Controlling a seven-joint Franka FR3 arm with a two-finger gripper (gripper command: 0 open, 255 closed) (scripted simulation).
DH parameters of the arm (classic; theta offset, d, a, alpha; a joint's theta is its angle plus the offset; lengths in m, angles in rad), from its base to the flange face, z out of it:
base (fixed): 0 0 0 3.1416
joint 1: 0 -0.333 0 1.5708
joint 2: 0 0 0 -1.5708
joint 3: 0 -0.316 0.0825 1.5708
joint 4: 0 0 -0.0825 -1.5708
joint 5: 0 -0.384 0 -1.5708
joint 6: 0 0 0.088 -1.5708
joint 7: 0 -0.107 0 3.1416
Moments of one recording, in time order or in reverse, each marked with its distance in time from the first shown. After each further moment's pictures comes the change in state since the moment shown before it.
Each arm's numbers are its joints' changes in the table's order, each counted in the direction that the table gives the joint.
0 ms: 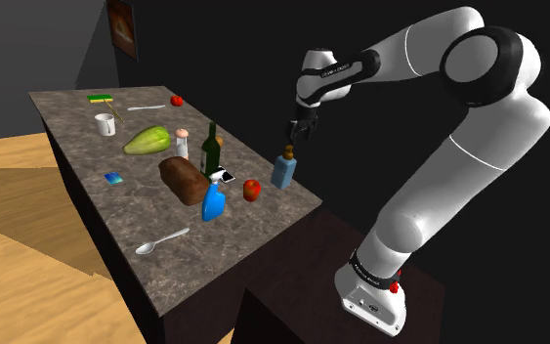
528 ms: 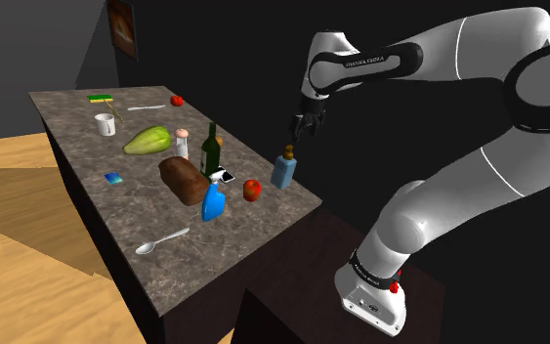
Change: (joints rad) arm -0.027 -0.276 -0.099 0.114 0.026 -0.178 -0.125
